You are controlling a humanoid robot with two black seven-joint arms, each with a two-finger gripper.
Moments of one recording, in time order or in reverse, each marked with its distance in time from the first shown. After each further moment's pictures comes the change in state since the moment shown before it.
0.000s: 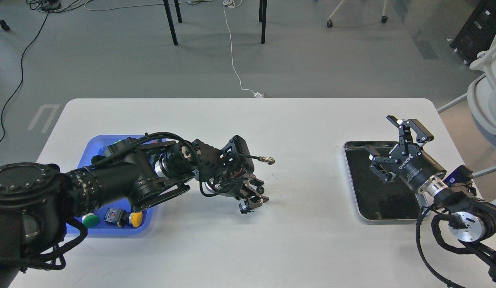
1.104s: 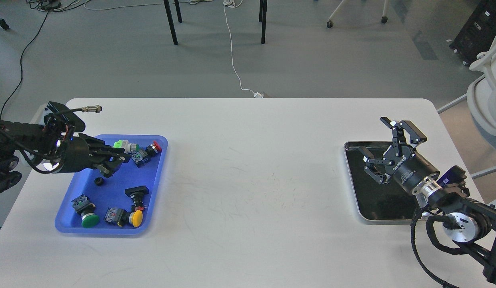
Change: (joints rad) left arm 0.111 0.797 -0.073 -0.198 -0.276 0.061 0.000; right arm 0.005 0.021 -0.009 0.001 -0.011 0.000 0.000
